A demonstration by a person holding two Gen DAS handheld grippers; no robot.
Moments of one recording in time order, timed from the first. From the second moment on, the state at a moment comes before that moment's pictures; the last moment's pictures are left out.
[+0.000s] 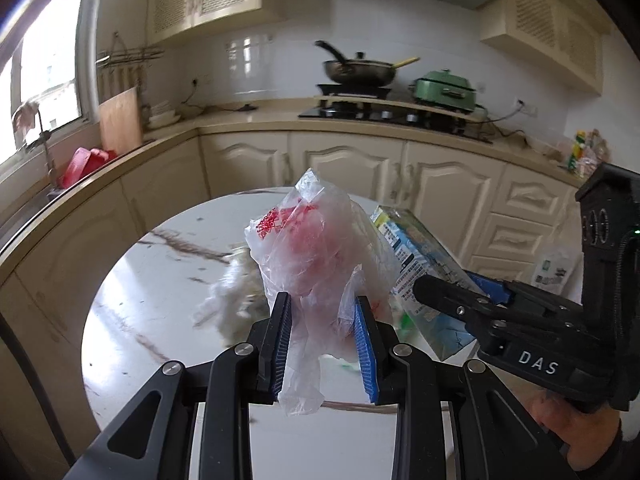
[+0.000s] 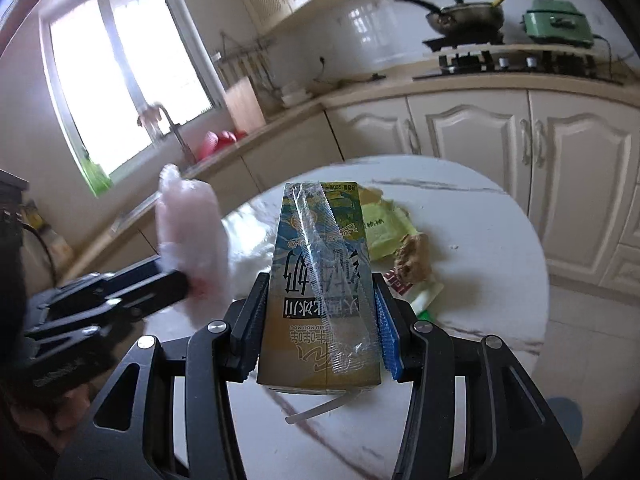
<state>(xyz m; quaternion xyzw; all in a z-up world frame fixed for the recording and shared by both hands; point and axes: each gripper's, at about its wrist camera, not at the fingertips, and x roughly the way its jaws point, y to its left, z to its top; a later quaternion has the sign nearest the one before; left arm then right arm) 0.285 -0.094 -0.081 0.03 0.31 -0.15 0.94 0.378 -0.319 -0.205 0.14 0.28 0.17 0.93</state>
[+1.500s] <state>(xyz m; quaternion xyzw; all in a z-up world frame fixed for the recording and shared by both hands) 0.338 -0.516 -0.333 0.22 0.48 -0.31 0.79 0.225 -0.660 -0.429 0.28 0.39 -0.20 0.85</state>
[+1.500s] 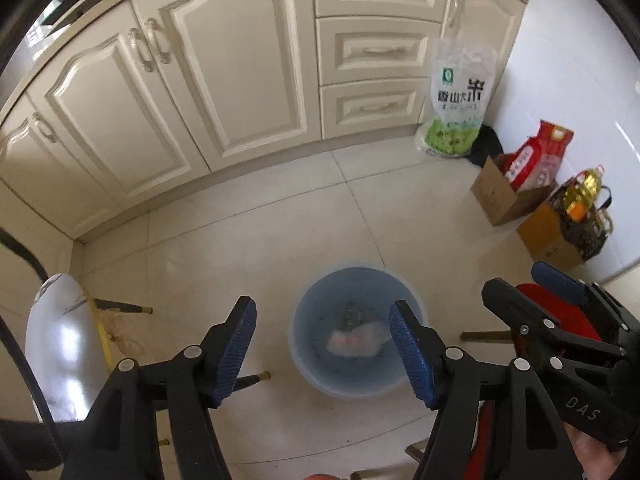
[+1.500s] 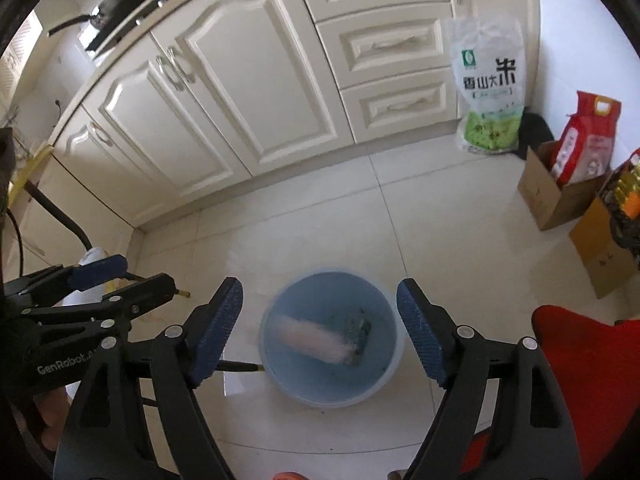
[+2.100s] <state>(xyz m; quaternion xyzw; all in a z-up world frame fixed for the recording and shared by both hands) 0.232 -0.307 -0.124 0.14 0.29 -0.22 0.92 0.218 -0.505 -0.215 0.18 0.25 -0.08 0.95</state>
